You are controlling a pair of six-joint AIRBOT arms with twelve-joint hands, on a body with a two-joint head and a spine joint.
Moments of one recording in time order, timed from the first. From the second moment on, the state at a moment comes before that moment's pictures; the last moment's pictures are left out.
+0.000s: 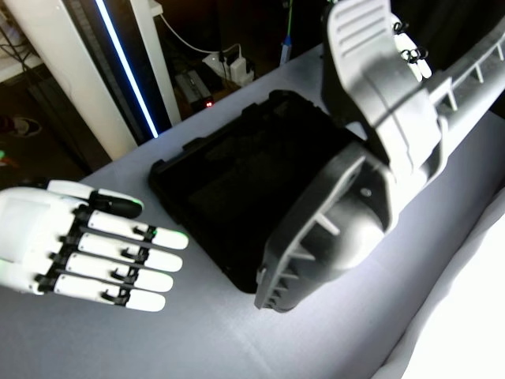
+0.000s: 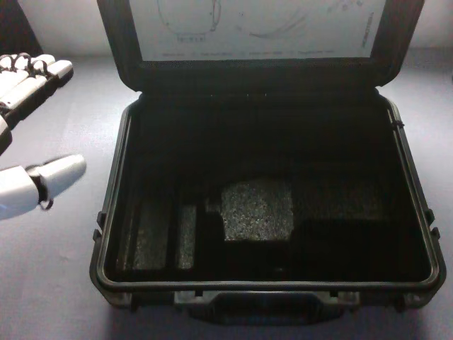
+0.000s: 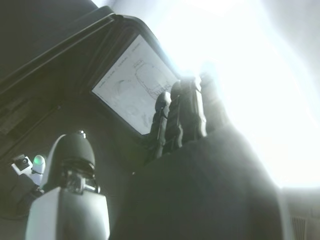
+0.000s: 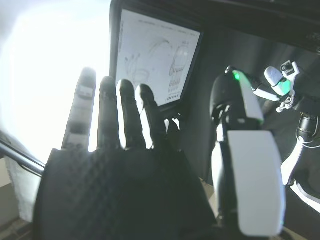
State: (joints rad) left arm 1.06 -0.80 0.99 -0.33 -1.23 0.88; right arm -1.13 -0.82 1.11 0.13 1.25 -0.62
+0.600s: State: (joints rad) left arm 0.84 -0.91 1.18 -0.34 -1.01 0.88; right arm -0.92 -0.88 1.27 0.13 1.02 -0.62
